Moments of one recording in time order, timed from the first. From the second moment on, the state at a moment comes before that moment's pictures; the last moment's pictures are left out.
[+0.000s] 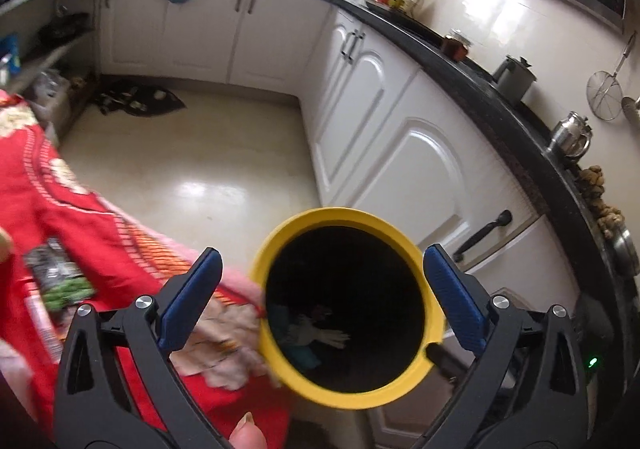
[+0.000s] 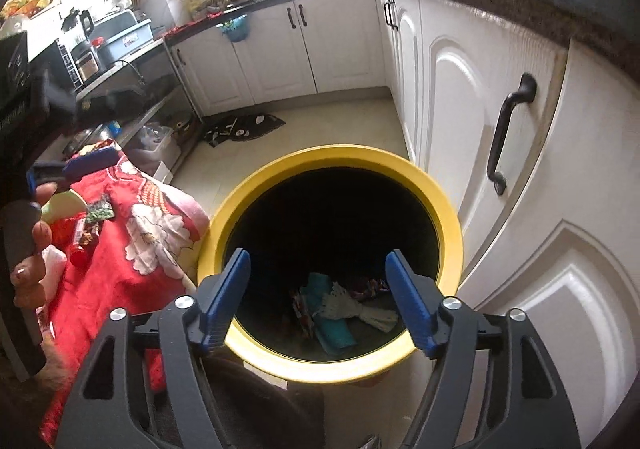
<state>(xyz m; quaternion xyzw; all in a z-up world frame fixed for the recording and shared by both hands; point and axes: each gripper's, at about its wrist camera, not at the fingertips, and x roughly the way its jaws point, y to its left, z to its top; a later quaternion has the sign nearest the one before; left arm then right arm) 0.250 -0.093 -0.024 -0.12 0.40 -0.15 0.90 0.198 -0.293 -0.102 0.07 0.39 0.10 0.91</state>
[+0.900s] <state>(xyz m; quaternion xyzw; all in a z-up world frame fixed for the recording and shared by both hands) 0.152 0.013 0.011 -0.11 0.33 -0.03 0.94 0.166 -0.221 -0.035 0.03 0.31 0.18 0.93</state>
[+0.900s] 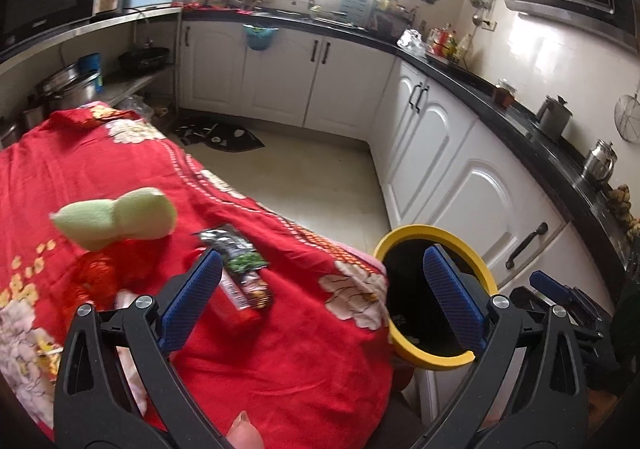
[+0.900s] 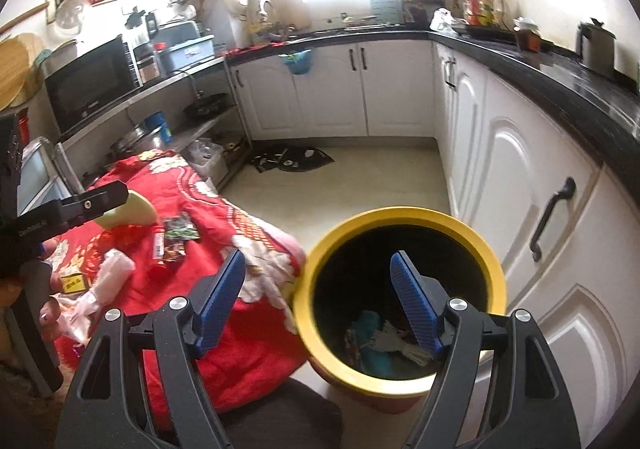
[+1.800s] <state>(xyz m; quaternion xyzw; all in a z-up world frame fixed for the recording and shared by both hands) 0.108 0.121 0.021 -0.15 0.30 0.07 0.94 0.155 -0.107 -0.010 -0.04 0.29 0.29 0.91</state>
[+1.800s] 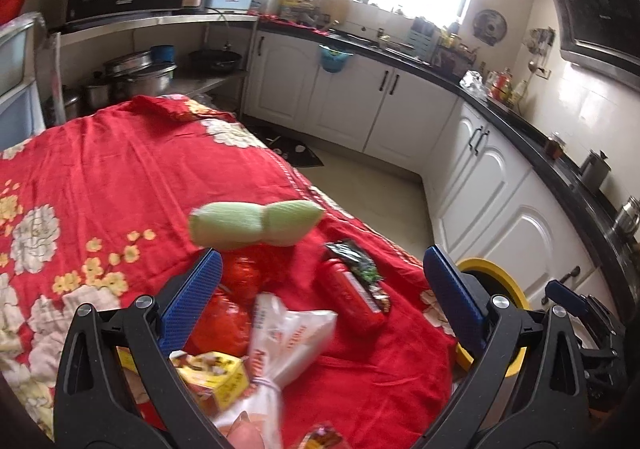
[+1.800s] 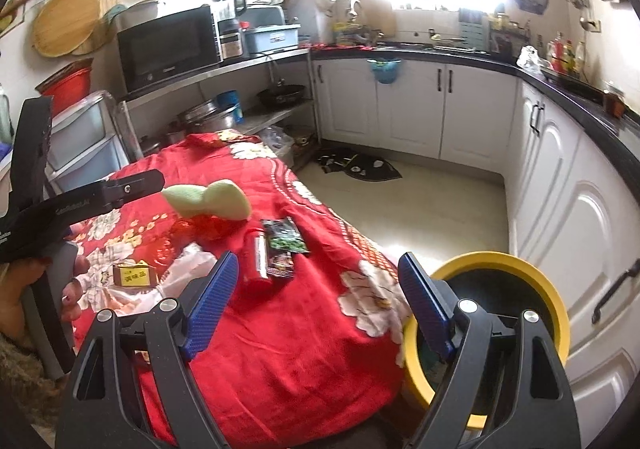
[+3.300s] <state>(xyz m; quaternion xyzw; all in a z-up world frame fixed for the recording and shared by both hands) 0.193 0.236 -0.048 -0.20 0.42 -0.01 0.88 0.290 0.024 -0.102 -0.09 0.45 0.34 0.82</state>
